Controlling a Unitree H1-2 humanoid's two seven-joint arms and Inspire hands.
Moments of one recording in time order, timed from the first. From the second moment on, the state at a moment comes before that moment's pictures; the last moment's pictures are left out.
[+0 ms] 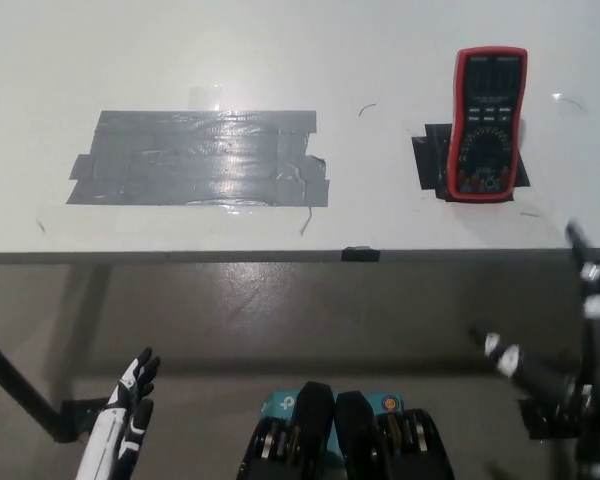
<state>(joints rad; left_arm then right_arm) 0.17 0.14 -0.01 -0.07 0.18 -0.23 -0.02 -0.05 -0.03 -0.02 -0.27 -0.39 -0.24 -0.16</state>
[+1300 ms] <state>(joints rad) 0.19 0.13 -0.02 -0.10 0.22 -0.25 -0.02 -1.09 -0.08 -0.13 0.81 -0.48 0.15 -0.46</state>
